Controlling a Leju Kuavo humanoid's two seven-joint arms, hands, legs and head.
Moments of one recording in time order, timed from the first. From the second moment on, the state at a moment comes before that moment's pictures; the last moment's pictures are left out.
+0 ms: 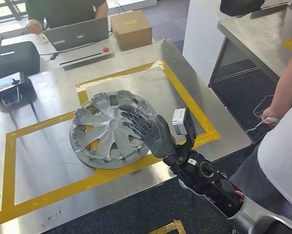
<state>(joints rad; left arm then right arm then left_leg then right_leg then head) -0.35 0.07 -0.13 -0.24 0.35 0.40 -0.09 -0.27 -0.24 0.64 -1.85 -0.46 0.05 -0.09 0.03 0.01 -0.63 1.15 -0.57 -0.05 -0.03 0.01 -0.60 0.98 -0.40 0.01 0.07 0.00</state>
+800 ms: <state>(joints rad) -0.35 0.07 -0.16 -0.24 0.36 0.41 -0.08 -0.29 -0.24 0.64 -1.85 -0.46 0.02 -0.06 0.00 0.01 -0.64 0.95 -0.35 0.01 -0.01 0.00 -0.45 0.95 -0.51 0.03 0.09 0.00</state>
